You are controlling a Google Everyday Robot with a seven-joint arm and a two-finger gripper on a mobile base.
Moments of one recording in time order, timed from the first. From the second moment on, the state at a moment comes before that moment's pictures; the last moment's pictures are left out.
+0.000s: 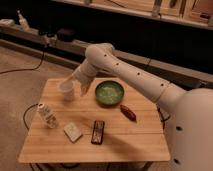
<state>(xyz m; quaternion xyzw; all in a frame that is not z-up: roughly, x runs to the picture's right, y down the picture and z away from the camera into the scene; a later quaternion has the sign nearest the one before) -0.142 -0.014 0.746 -0.13 -0.38 -0.35 0.85</state>
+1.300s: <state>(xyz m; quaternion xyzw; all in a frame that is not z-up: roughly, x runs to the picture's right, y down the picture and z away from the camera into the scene) -0.287 -0.051 0.784 0.05 -0.33 -0.57 0.75</state>
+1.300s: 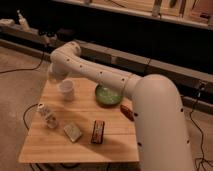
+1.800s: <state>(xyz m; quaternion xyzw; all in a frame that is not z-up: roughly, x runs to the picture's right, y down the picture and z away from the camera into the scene) -0.298 -0.053 0.777 0.07 -0.34 -0.57 0.74</state>
